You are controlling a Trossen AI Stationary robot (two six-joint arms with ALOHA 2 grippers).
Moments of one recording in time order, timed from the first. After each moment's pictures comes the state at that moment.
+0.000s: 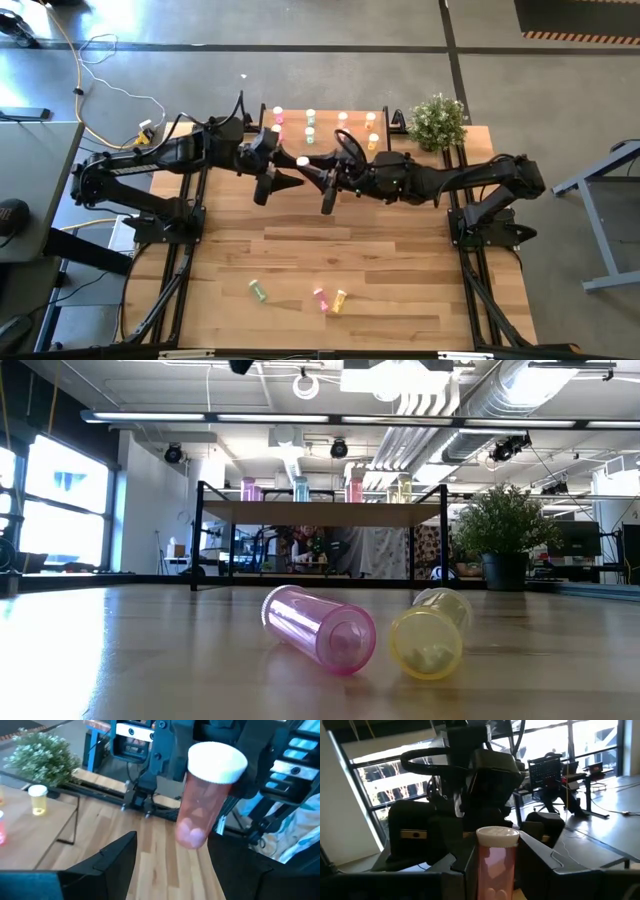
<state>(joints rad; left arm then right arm) 0.29 1.18 1.21 -0.30 0.27 -0.29 0.09 1.56 1.39 0.28 0.34 0.18</state>
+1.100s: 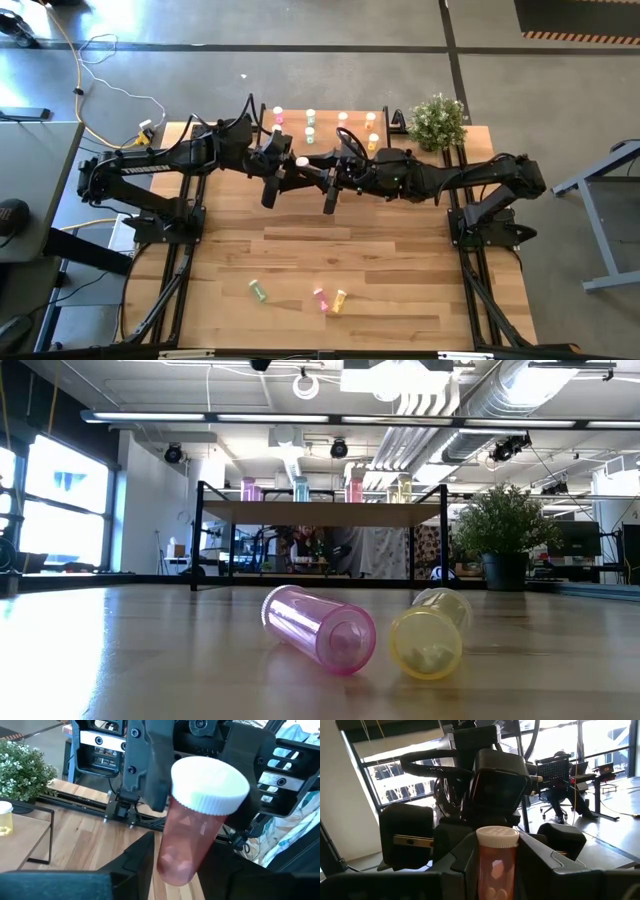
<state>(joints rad) 0.28 1.25 1.21 -0.16 0.33 -0.31 0.08 1.56 1.39 0.28 0.28 0.17</state>
